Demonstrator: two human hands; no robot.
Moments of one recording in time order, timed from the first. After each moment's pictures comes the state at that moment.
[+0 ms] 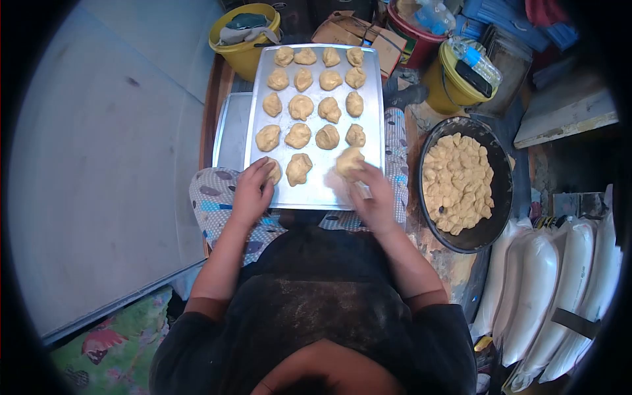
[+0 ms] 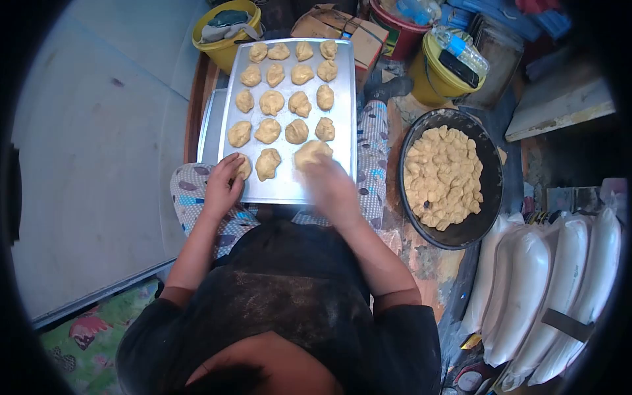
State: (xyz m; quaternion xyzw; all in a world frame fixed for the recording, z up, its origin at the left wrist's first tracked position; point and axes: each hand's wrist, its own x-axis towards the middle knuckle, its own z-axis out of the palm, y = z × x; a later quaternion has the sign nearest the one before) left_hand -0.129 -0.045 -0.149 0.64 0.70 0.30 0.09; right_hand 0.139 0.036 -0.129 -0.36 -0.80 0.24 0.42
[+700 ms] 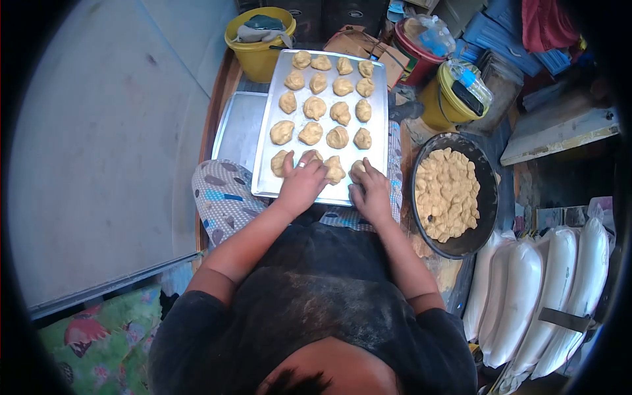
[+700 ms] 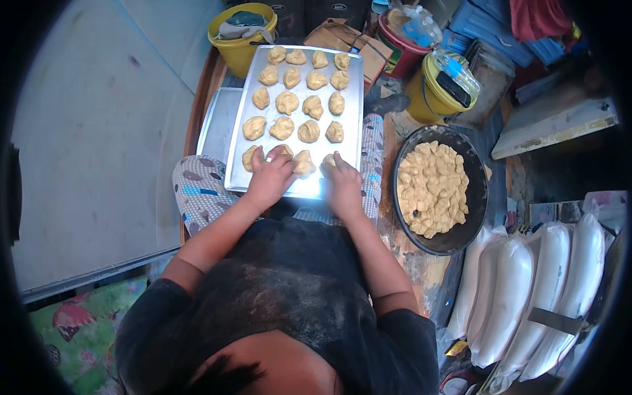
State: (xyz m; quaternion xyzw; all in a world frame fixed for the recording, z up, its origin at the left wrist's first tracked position) left_hand -0.060 -0.018 -0.161 0.74 0.63 0.23 -0.04; right_hand 0.143 0.038 -0.178 -0.42 -0.85 0.17 0.26
